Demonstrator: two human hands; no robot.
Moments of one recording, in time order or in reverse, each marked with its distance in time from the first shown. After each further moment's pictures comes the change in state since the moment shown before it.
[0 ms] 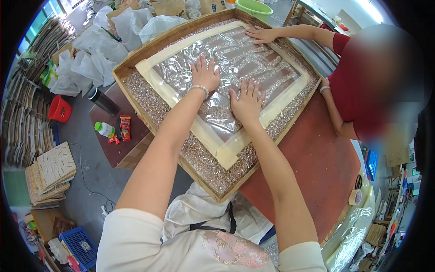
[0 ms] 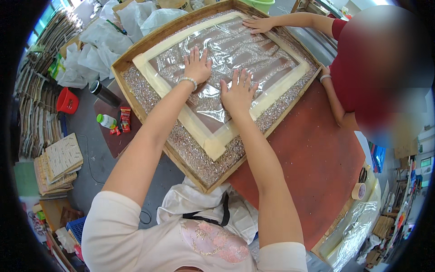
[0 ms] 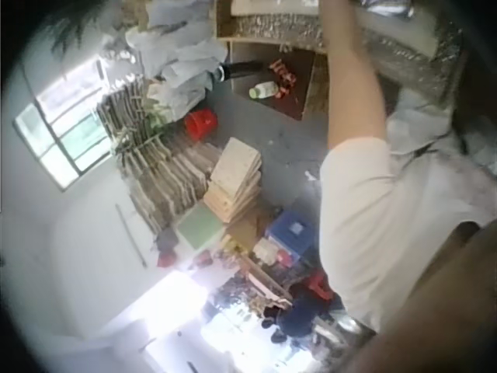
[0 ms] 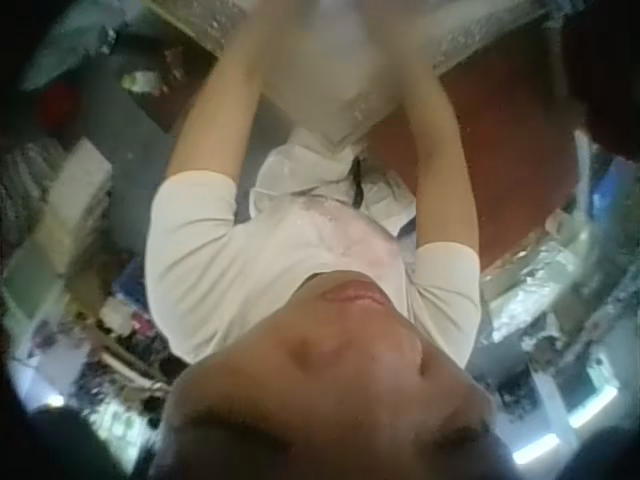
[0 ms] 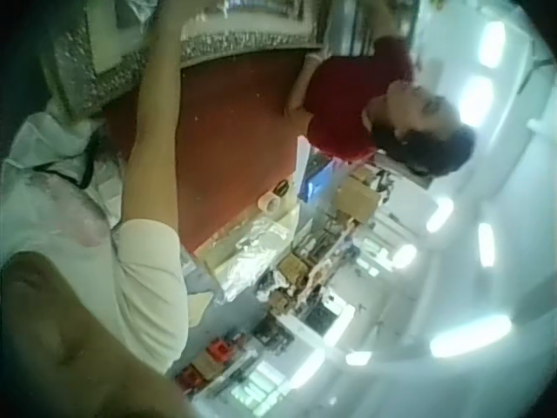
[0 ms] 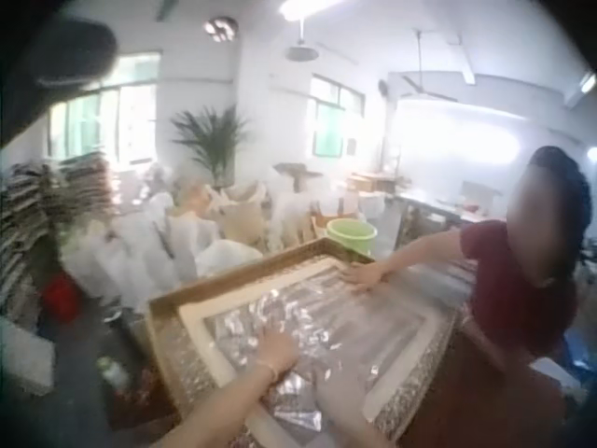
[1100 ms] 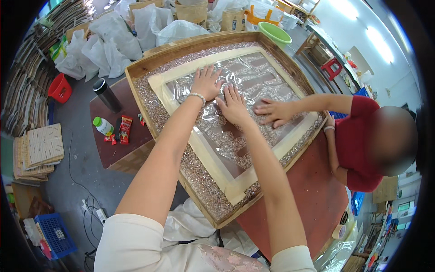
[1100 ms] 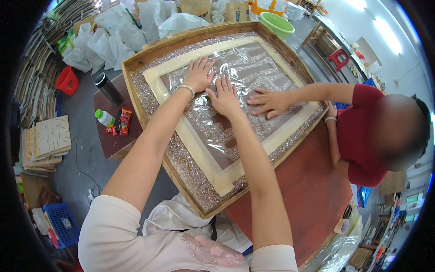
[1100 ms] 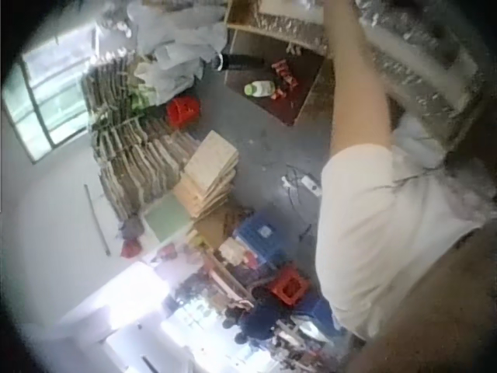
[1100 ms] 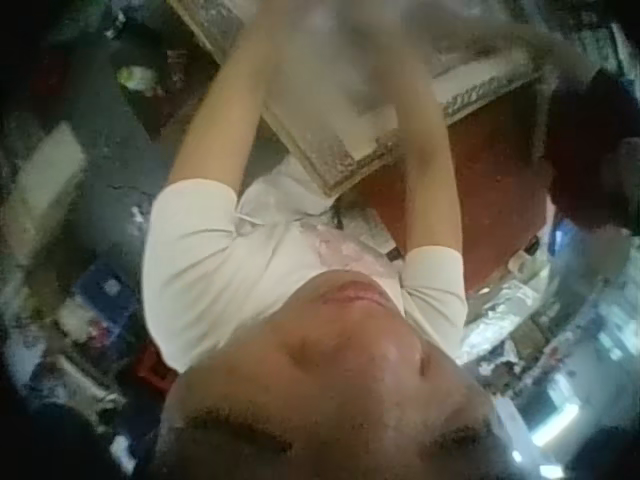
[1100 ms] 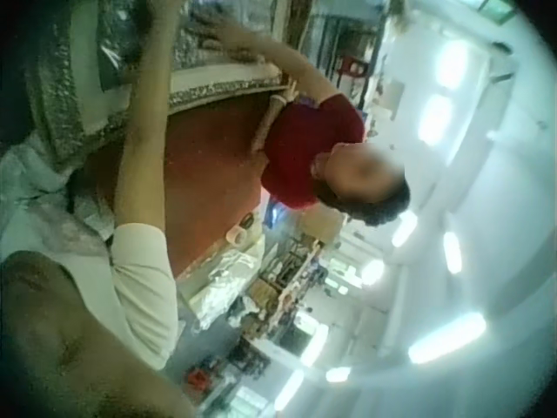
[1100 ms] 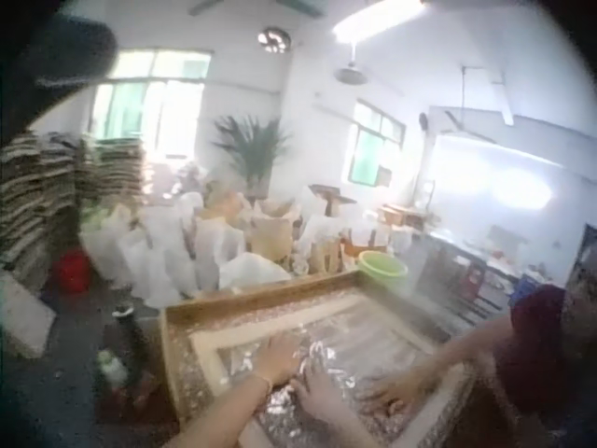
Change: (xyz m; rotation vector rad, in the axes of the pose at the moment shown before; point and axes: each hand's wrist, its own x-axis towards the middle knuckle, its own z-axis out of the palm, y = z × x) left_hand 0.030 -0.069 -0.002 -0.028 0.058 0.091; right_hand 0.072 -0.056 0.039 0.181 -0.009 -0.437
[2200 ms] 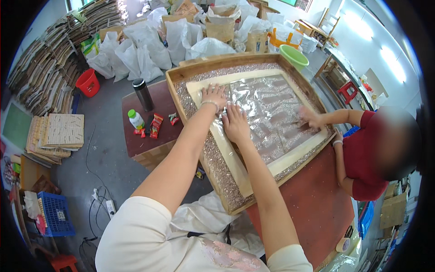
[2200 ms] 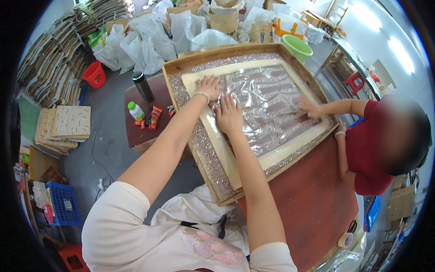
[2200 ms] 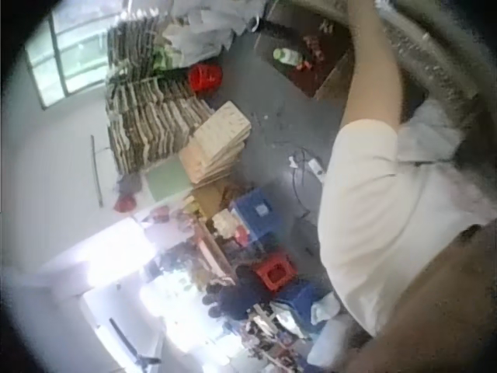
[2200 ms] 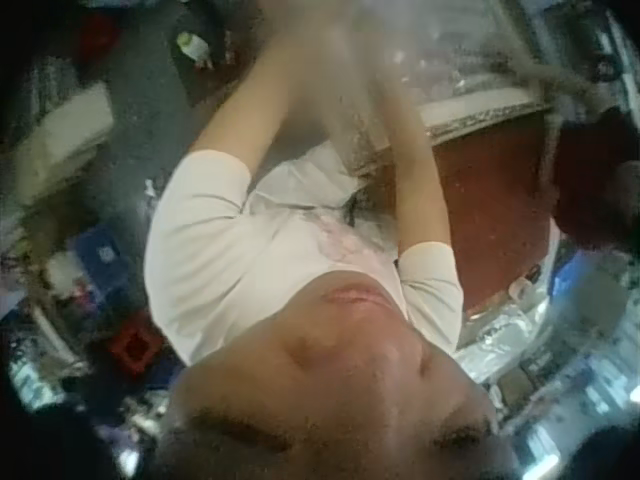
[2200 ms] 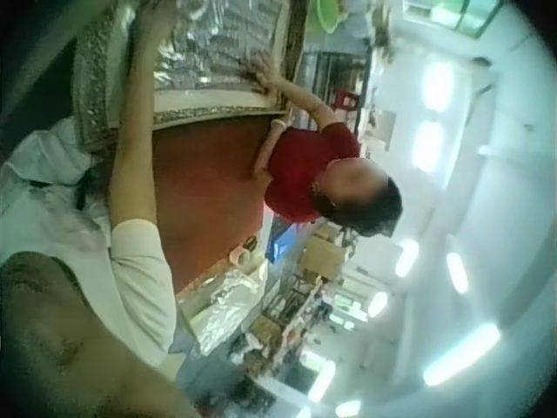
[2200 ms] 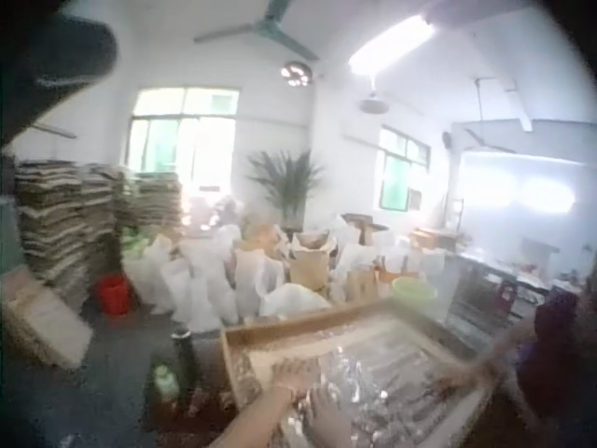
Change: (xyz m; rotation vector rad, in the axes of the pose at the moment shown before) left_hand -0.064 -0.003 -0.084 0.059 -0.349 -0.316; right_hand -0.047 -0.092 -0.047 0.086 0.150 -0.139
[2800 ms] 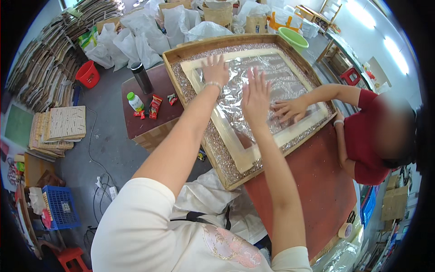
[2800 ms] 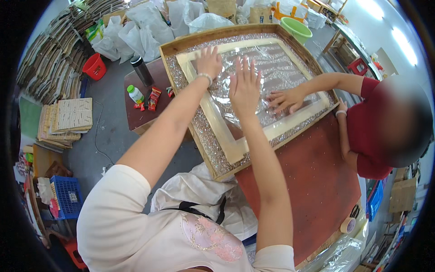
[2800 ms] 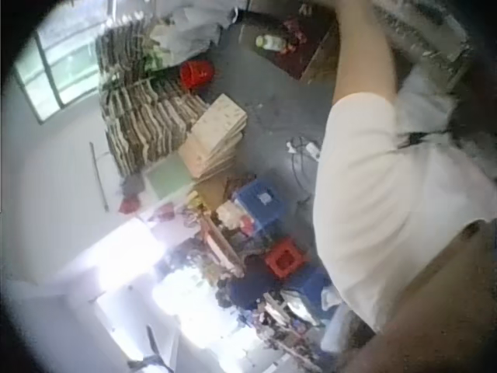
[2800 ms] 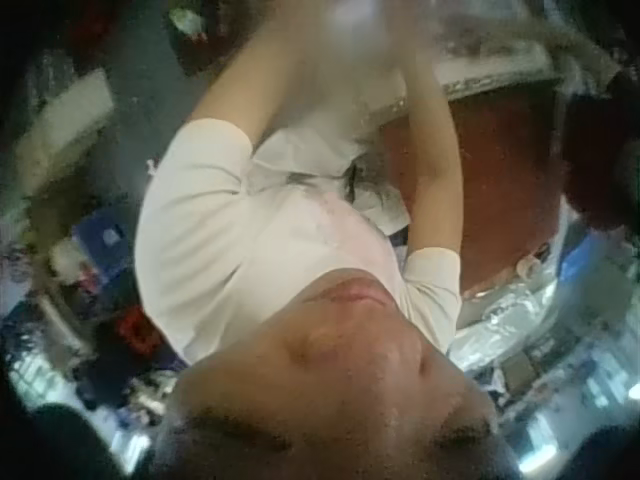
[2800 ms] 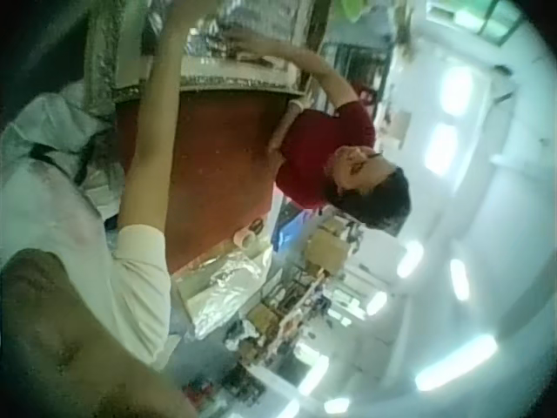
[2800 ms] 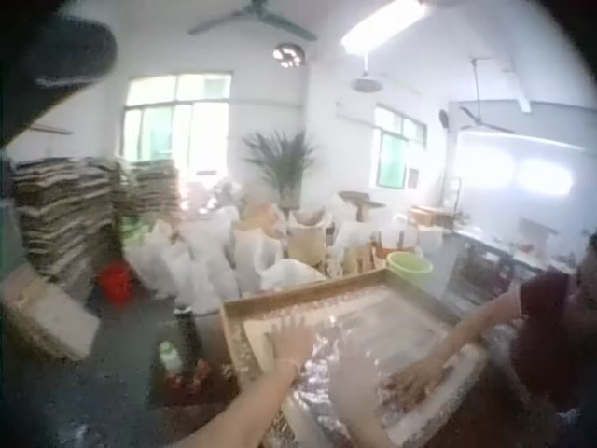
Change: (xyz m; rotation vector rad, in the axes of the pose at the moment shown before) left_hand -0.022 0.028 0.003 -0.164 0.130 -0.049; right_hand -0.030 -0.001 -0.091 -0.034 0.181 -0.038
